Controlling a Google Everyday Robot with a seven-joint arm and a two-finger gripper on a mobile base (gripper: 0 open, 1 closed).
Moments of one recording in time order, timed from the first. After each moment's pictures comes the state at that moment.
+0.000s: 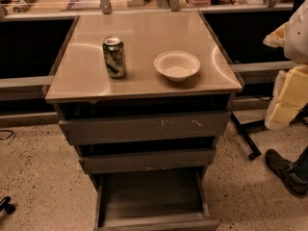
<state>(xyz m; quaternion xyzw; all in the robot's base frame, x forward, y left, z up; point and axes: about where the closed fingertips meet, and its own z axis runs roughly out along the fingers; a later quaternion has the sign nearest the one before) 0.438 -0.217 0.977 -0.60 0.78 -0.03 0.16</state>
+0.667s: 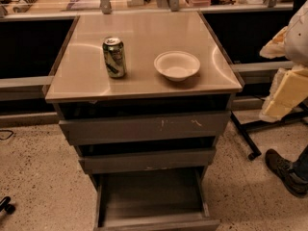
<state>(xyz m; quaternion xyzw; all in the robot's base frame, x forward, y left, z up) 0.439 -0.216 0.975 -0.60 0.78 -0.04 0.16</state>
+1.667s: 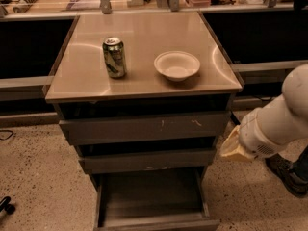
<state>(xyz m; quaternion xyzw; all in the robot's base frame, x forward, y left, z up) 0.427 -0.198 0.770 -0.60 0.78 0.06 0.17</state>
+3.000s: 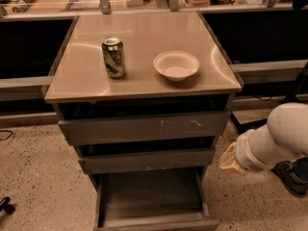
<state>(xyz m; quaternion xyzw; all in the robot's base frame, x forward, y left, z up) 0.435 -0.212 0.684 -0.60 0.78 0.04 0.18</state>
